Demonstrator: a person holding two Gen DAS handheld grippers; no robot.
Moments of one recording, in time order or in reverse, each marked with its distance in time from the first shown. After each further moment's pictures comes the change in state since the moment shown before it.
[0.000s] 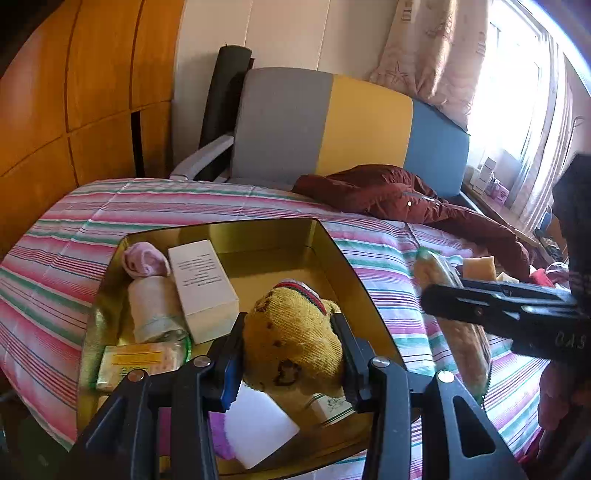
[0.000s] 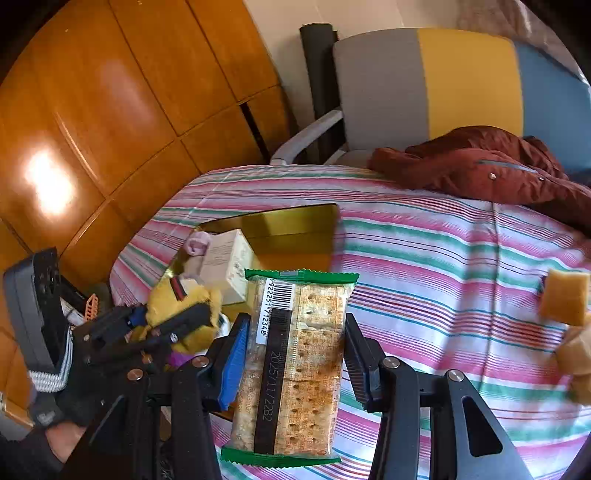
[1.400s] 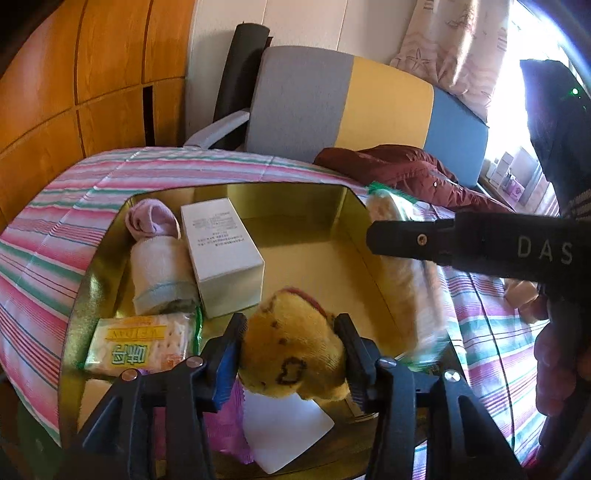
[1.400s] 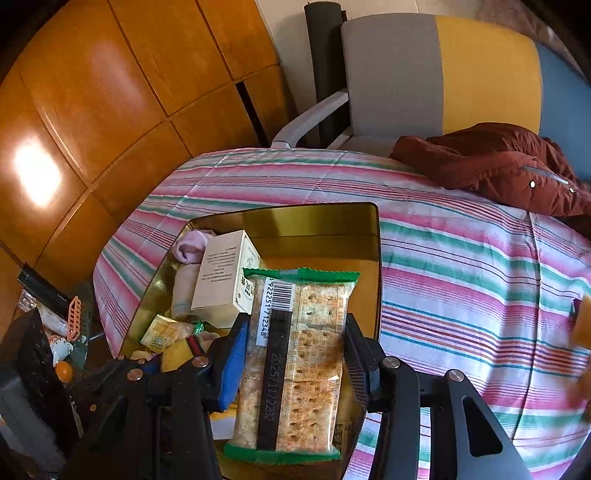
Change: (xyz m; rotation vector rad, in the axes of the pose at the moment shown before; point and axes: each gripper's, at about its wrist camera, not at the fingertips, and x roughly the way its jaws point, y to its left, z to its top) left arm 0.035 0.023 -0.020 -0.050 0.075 0.020; right arm 0.067 0.032 0.028 0.005 0.072 -0.054
